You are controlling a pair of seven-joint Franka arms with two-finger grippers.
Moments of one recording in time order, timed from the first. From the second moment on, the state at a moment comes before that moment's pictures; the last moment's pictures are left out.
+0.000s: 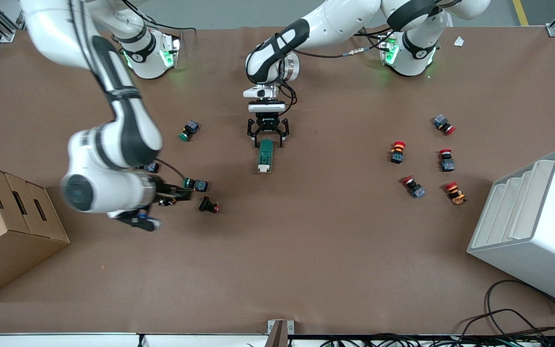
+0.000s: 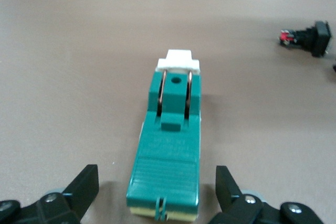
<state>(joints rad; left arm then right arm) -0.79 0.85 -0.51 -1.82 1.72 1.99 -2.48 0.27 0.52 -0.07 -1.50 0.25 1.74 0.38</state>
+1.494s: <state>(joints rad) -0.23 0.23 -0.50 -1.55 0.44 1.80 -1.14 0.03 0.06 -0.04 -1.58 -0.01 1.47 0.04</state>
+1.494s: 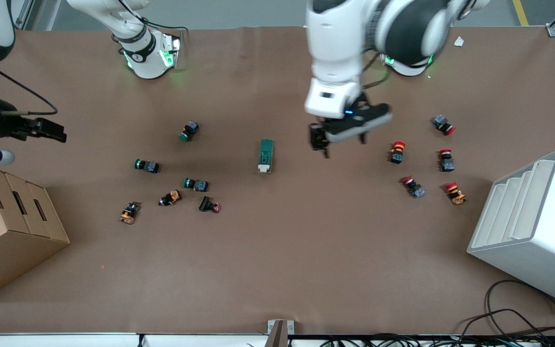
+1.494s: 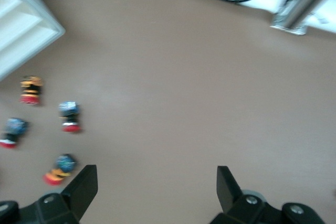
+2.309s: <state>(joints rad) 0.03 0.06 -0.28 -1.48 0.09 1.59 -0.37 -0.02 0.03 -0.05 -1.50 -0.02 1.40 -0.03</state>
